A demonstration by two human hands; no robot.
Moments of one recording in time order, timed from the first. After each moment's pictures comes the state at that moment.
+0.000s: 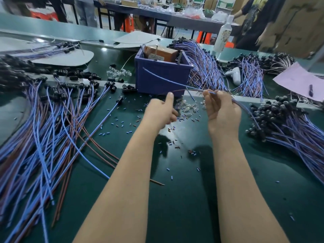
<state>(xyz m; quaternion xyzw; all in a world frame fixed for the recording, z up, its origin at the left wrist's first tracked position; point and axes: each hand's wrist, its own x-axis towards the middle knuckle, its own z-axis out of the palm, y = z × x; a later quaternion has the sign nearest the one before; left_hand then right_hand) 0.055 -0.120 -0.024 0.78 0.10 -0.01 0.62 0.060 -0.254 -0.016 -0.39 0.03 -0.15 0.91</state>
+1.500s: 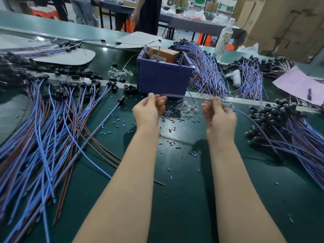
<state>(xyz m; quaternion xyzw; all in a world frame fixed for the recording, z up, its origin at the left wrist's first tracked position) 0.067 -0.111 -0.041 0.41 0.19 0.14 0.88 0.067 -0.257 -0.034 -0.45 0.09 -0.17 0.87</state>
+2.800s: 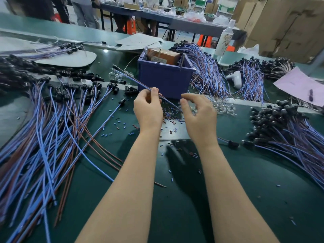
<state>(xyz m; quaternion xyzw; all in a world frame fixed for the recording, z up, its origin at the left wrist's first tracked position) 0.075 -0.114 -0.046 0.62 0.13 0.30 0.71 0.051 -0.222 -0.034 -0.85 -0.13 -0.29 0.43</state>
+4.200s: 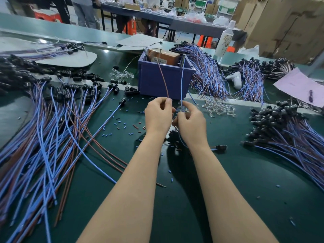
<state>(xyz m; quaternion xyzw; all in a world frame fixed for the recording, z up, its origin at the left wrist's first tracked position) 0.068 -0.124 -0.051 0.73 0.07 0.22 0.64 0.055 -0.209 -0.049 -0.85 -0.02 -0.14 0.51</state>
